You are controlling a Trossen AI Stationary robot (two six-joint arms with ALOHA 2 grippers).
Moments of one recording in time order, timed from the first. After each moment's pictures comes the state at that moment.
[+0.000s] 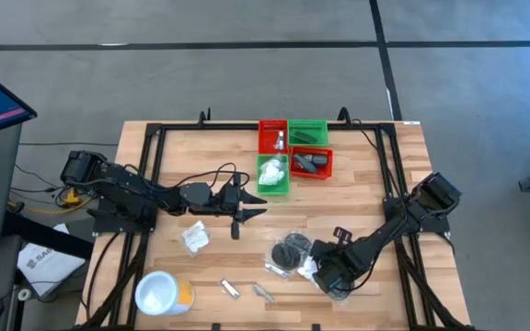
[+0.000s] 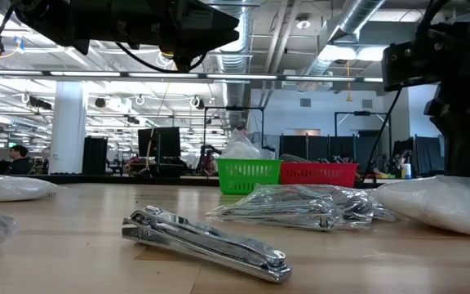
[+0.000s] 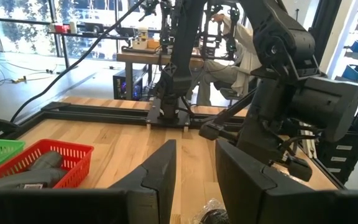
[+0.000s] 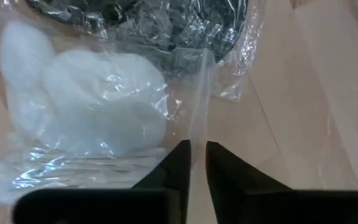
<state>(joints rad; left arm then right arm) -0.14 1.47 0.59 0.85 -0.17 -0.07 0.65 1.81 1.06 -0.77 0.32 1.05</state>
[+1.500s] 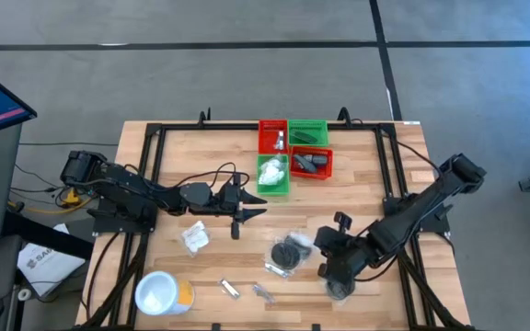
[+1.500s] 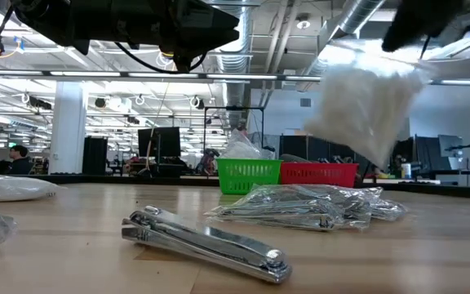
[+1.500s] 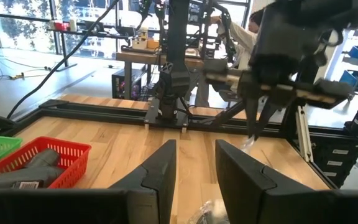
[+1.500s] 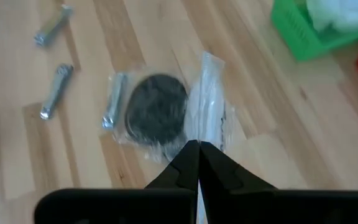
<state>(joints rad) -0.14 1.47 0.59 0.86 -0.17 -0.09 0.65 1.51 1.16 -0.81 0.55 0.87</state>
